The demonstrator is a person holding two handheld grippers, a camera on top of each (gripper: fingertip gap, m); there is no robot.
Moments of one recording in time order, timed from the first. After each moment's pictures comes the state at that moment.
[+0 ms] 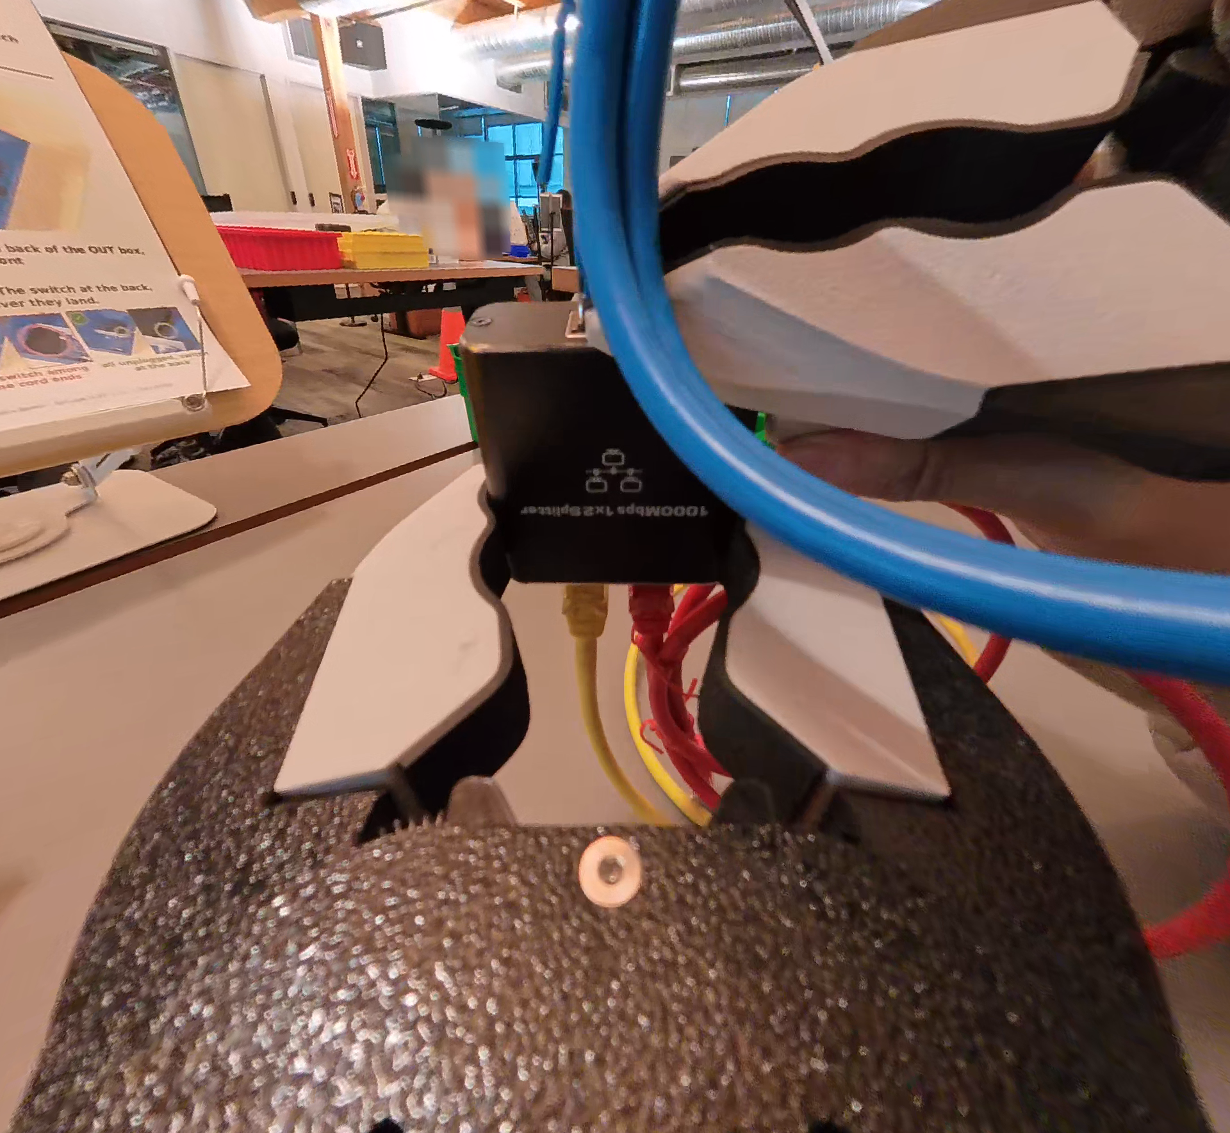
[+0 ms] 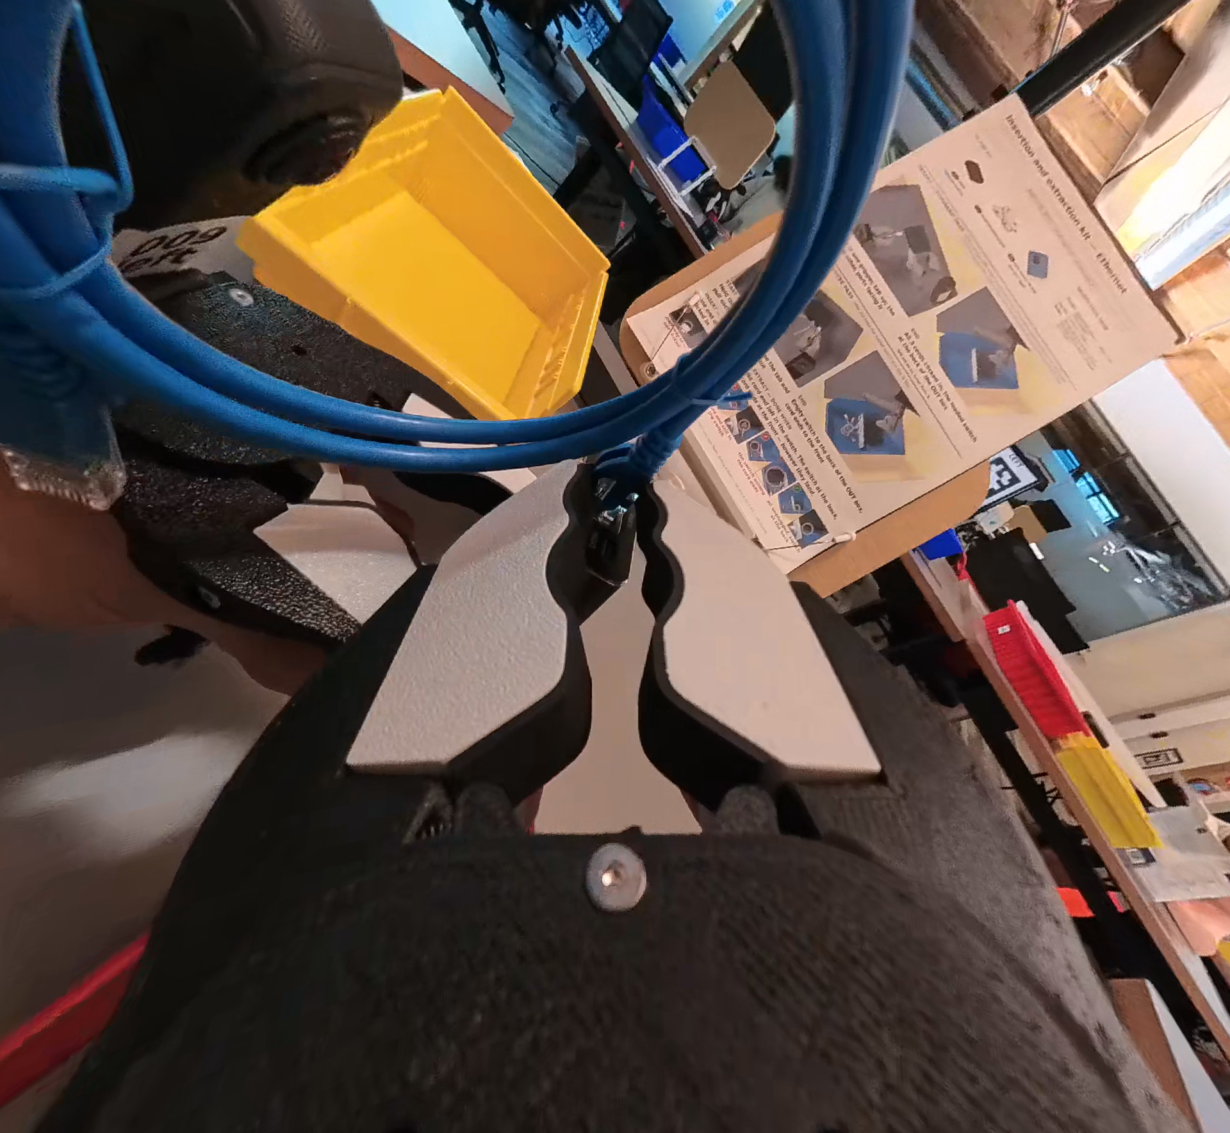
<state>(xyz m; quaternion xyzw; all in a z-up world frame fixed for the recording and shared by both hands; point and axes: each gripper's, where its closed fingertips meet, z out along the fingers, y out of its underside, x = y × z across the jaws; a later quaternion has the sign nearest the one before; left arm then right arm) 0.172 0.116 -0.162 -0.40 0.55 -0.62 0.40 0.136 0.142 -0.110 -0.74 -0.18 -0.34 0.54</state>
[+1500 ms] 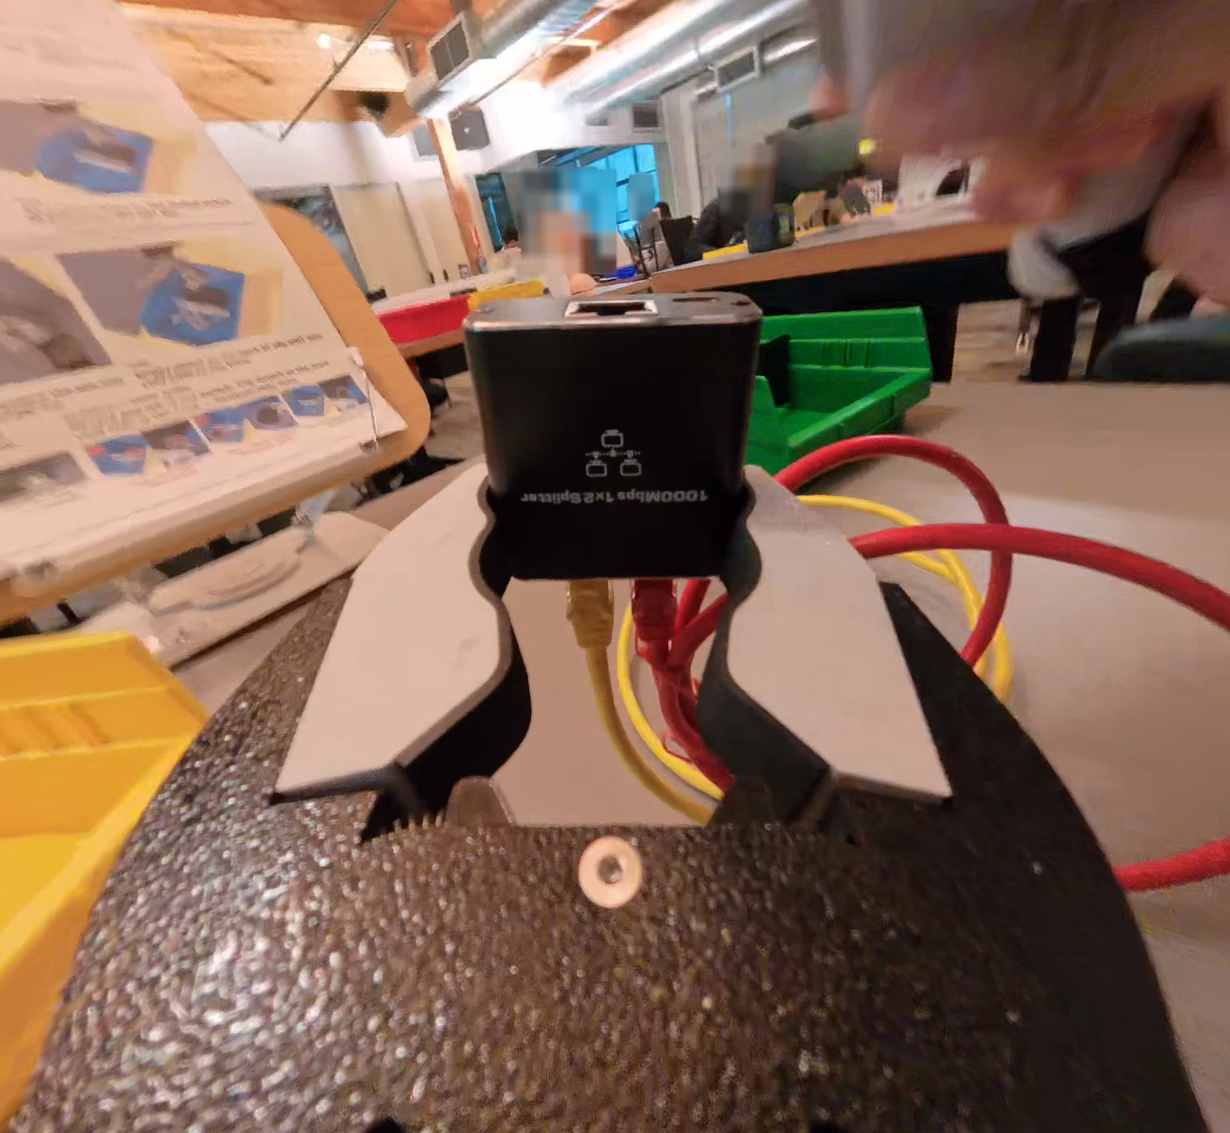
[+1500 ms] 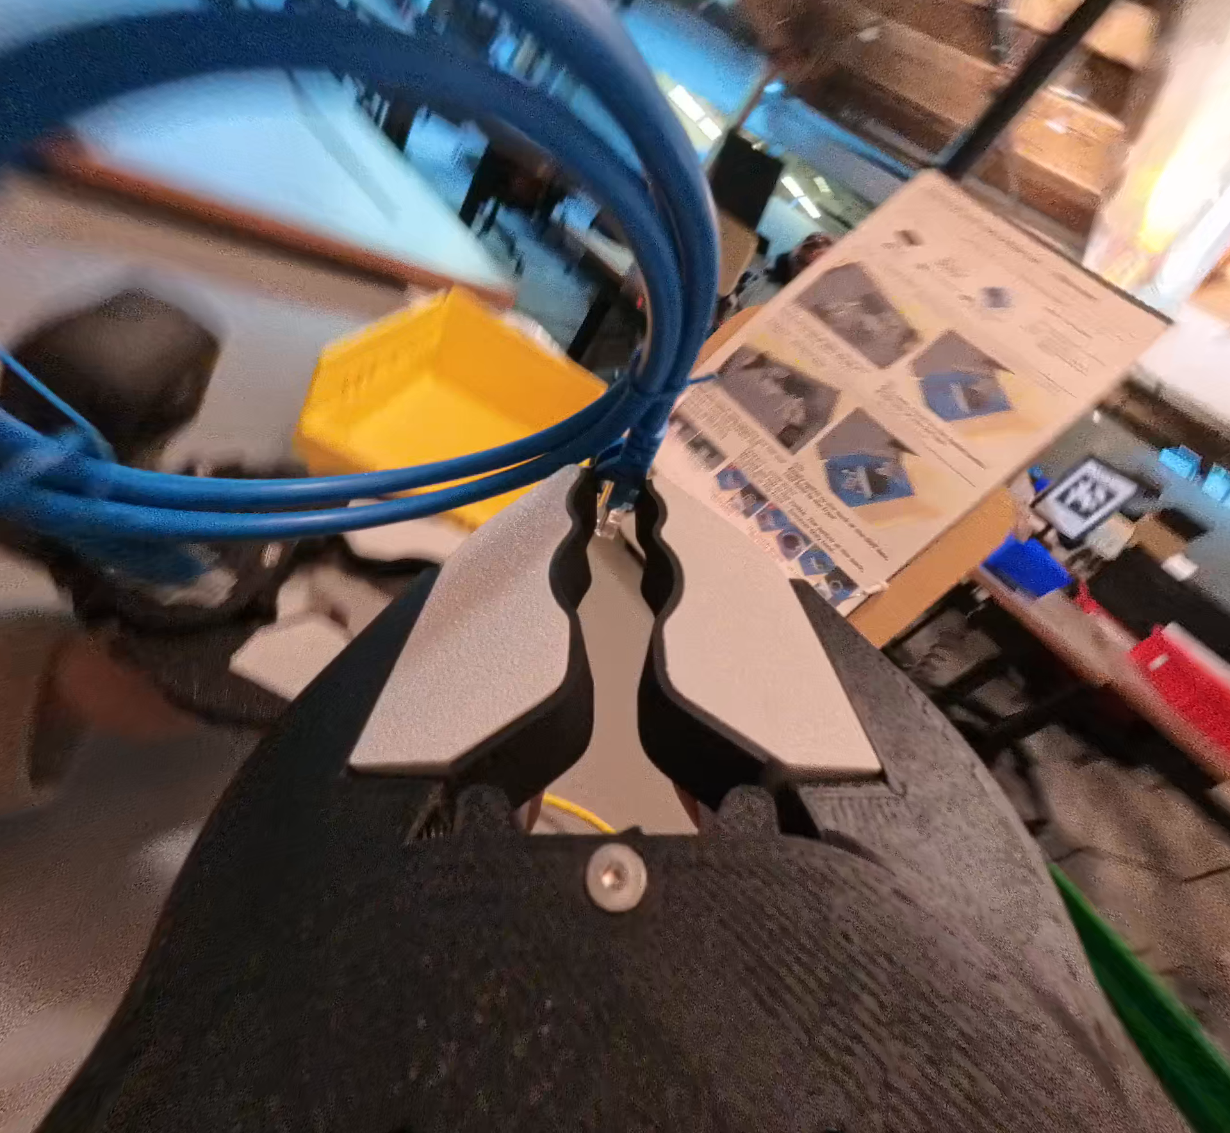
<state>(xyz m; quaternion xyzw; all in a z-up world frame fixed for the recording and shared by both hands) 0.162 0.144 -0.168 -0.37 0.56 -0.53 0.52 0.135 0.133 -0.059 -0.70 -0.13 -0.25 0.65</state>
